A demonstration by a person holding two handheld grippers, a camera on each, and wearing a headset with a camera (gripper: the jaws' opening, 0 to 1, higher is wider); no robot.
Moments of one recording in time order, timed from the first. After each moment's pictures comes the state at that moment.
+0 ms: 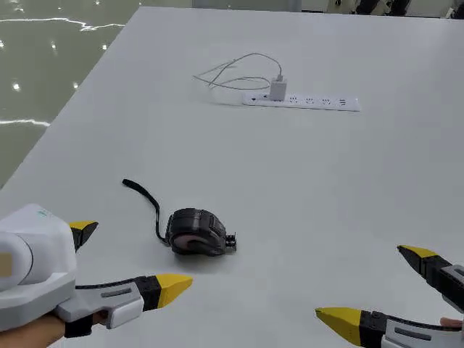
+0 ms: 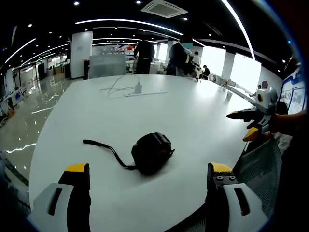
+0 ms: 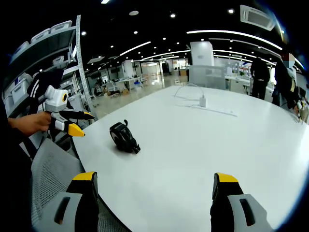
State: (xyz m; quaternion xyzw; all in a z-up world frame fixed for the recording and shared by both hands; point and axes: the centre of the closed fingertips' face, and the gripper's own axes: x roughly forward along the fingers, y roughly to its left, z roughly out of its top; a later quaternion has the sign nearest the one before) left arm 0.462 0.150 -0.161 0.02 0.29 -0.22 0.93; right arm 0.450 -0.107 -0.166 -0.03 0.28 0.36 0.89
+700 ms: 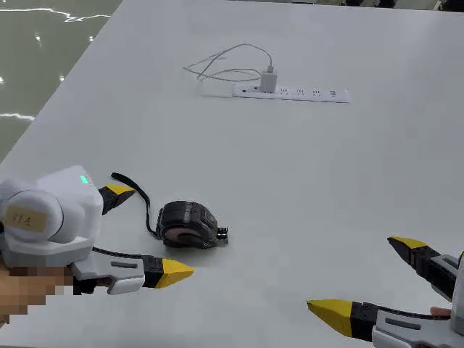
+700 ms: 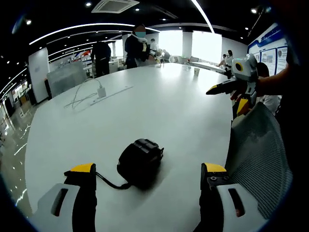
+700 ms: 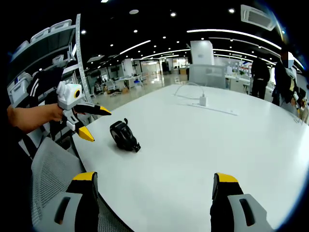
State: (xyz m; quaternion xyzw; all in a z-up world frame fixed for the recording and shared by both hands) left arm 0.487 0.112 -0.182 0.15 0.28 -0.40 0.86; right arm 0.447 -0.107 -0.167 -0.04 0.28 0.36 0.89
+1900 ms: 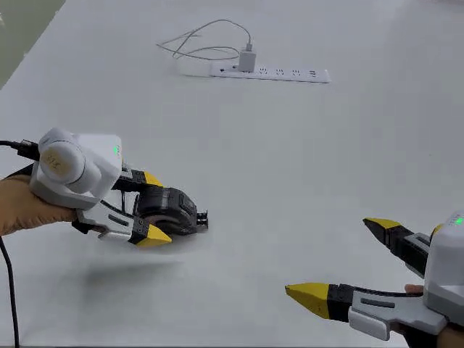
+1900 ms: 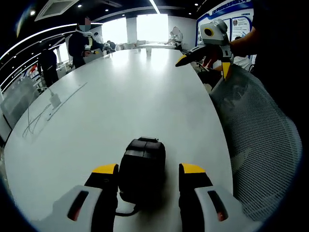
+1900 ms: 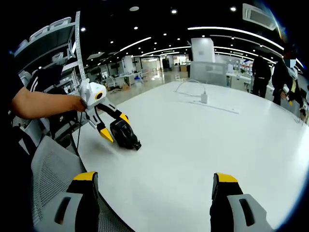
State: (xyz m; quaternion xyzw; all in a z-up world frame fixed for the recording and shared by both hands) left arm 0.514 0.086 -0.223 0.24 0.28 -0.57 0.73; right arm 0.447 -0.103 -0.171 -0.04 0.30 0.36 0.88
